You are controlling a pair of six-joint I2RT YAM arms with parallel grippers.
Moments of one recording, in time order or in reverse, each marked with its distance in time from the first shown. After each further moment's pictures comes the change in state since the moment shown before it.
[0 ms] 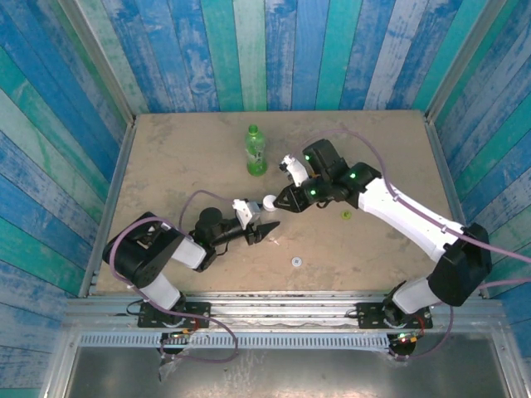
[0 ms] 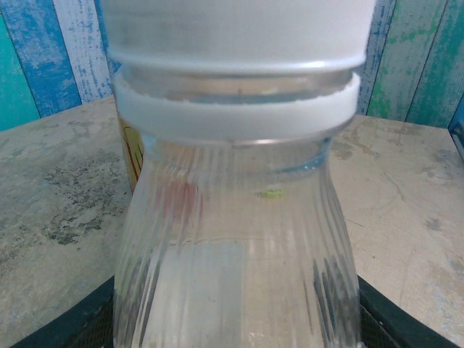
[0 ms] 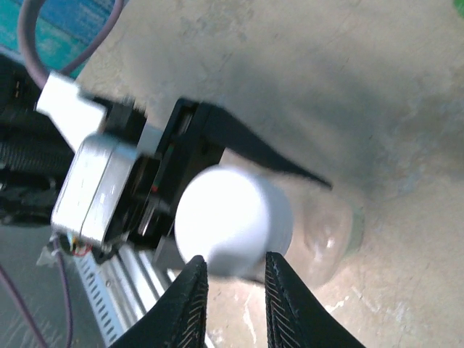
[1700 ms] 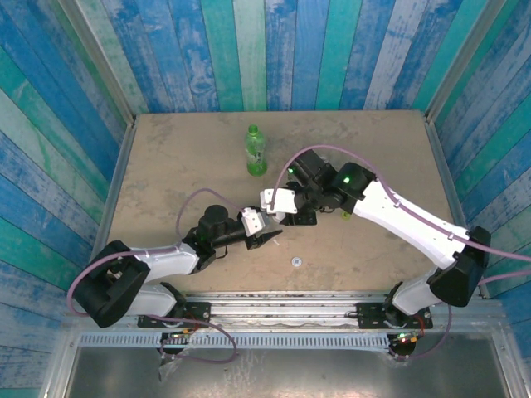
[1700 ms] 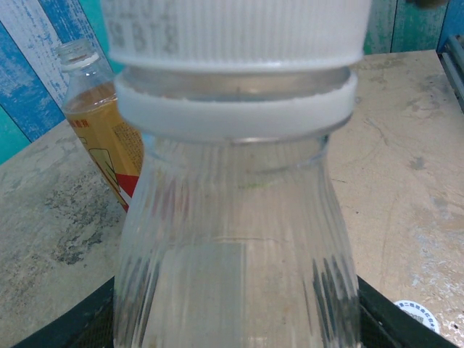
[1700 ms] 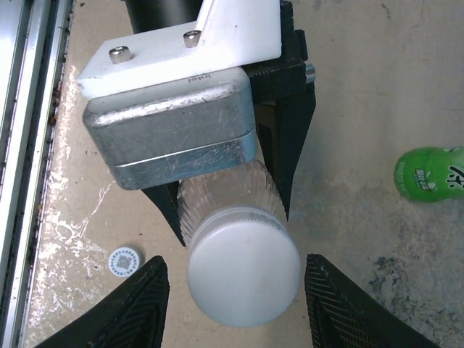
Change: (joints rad) left arm -0.094 -0.313 0.055 -0.516 -0.058 0.313; right arm 0.180 0.024 0.206 -0.319 0.310 -0.995
